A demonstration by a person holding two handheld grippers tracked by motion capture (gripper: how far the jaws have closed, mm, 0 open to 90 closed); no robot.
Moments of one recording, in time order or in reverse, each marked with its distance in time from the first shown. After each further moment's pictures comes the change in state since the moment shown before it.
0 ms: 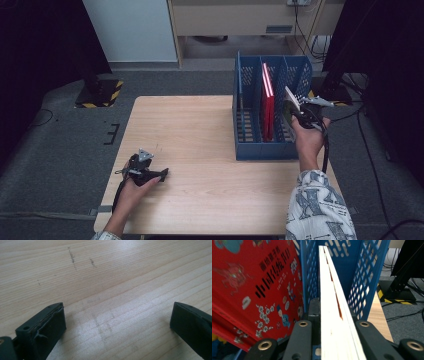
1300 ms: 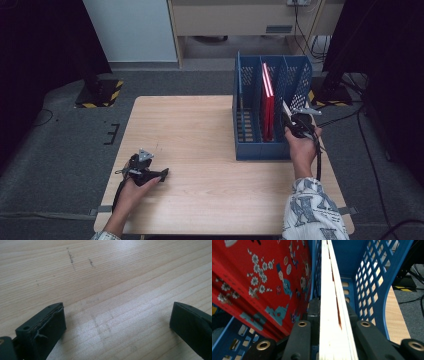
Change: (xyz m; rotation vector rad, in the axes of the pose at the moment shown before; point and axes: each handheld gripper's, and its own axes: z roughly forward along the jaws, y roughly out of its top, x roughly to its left) left arm 0.000 0.000 0.000 0.002 -0.006 0.008; right arm 0.014 -0.034 0.012 0.114 -0.016 -0.030
